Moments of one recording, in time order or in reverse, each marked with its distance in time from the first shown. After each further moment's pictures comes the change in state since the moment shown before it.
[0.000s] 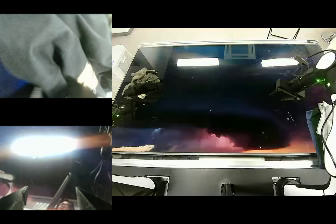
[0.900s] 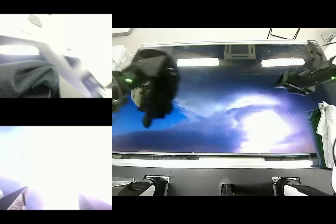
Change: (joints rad) left arm -0.832 0.758 0.012 0.052 -0.060 0.228; right arm 0.000 0.184 0.004 -0.003 -0.072 -0.026
